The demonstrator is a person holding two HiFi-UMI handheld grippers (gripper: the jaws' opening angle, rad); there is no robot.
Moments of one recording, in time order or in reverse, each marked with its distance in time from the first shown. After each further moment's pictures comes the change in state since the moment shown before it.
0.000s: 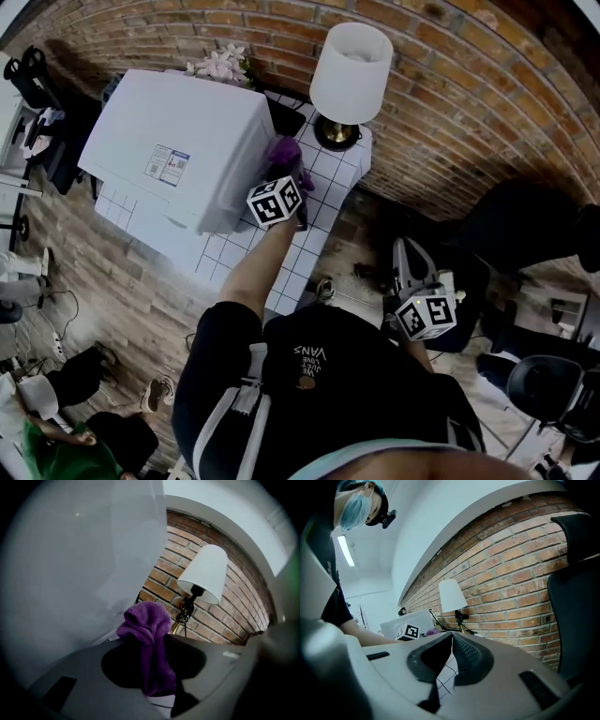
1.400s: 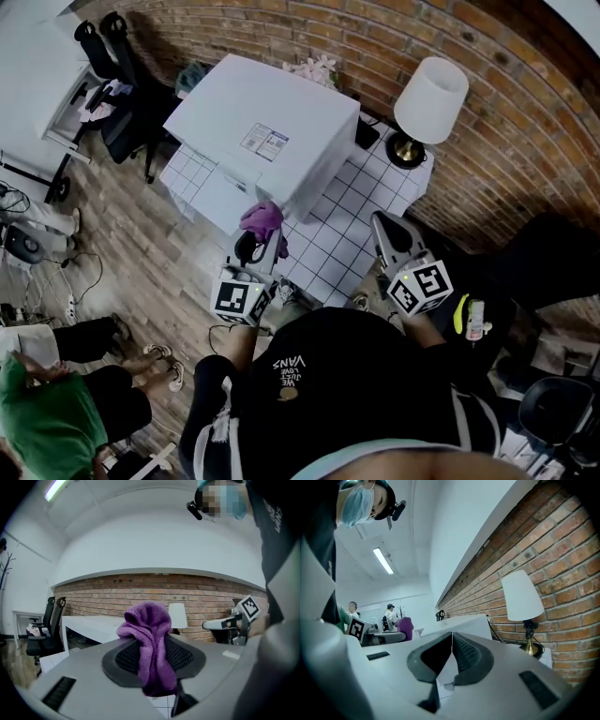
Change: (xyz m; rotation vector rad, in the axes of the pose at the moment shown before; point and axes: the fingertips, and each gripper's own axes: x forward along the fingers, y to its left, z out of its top) left arm -0.344 0.021 0.100 0.493 -0.290 -0.001; right arm 0.077 0.207 0.018 -0.101 -0.040 0.471
